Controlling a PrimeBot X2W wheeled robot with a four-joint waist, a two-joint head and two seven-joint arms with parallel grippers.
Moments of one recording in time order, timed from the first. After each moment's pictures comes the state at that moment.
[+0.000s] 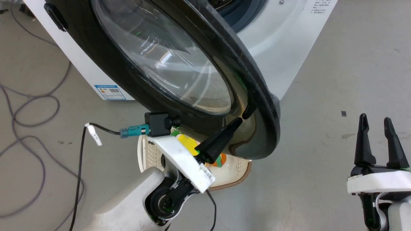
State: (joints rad) left arm -0.61 0.33 -0.88 0.14 -1.46 -0.13 -0.10; right arm -0.19 -0.05 -0.19 0.16 0.28 0.13 -0.26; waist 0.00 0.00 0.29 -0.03
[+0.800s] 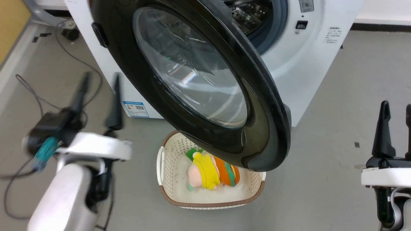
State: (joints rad) left arm -0.41 0.36 -0.28 0.11 -0.49 0.14 -0.26; right arm -0.20 -0.05 -0.23 0.04 0.26 0.13 -0.26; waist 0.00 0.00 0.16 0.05
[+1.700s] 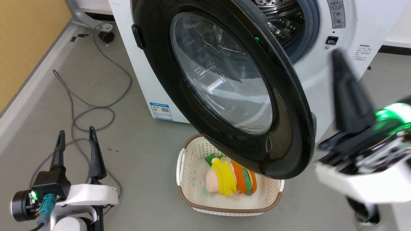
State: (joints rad) left arm -0.10 0.20 -0.01 0.04 -0.21 0.18 -0.26; right arm -0.34 -0.19 0.22 -0.32 0.28 0.13 -0.26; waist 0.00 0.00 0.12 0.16
